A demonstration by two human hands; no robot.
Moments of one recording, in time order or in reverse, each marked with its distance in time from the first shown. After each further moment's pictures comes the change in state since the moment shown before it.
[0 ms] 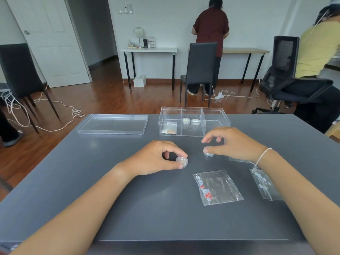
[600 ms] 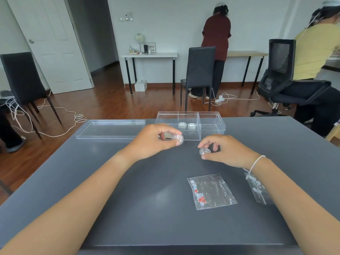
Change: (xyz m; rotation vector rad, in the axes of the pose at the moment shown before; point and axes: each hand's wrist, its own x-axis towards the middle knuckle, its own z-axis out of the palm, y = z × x) left_hand 0.032 0.012 -0.019 -0.008 0.246 0.041; right_hand -0.003 0.011 0.007 0.070 0.007 0.013
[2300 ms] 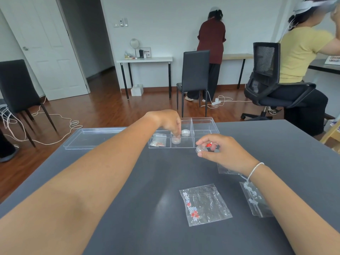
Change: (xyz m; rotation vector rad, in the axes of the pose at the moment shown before) left_hand 0.132 0.012 0.008 0.611 -0.487 -0.238; right_hand 0.003 0.008 -0.009 0.103 0.182 -0.053
